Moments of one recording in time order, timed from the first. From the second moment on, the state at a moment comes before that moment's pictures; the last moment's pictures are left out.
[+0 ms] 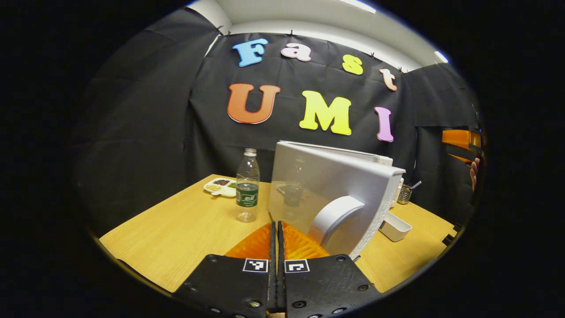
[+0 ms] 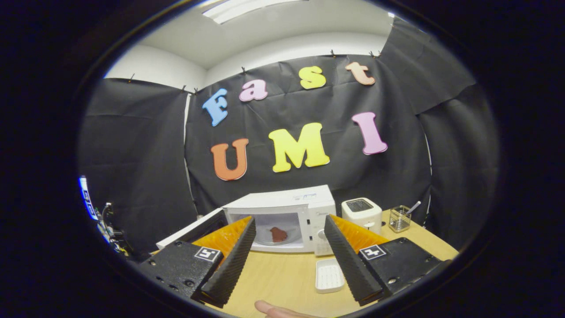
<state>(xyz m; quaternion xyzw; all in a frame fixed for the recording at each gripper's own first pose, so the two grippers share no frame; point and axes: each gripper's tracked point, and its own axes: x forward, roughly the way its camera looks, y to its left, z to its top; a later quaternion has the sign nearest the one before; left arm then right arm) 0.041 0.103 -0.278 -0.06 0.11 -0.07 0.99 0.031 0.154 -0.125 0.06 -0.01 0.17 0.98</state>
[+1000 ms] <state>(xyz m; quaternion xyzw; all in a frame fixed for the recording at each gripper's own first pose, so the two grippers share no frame) 0.157 -0.096 -0.287 -0.06 0.12 -0.22 0.97 0.048 0.094 -0.104 0.07 -0.07 0.17 0.98</state>
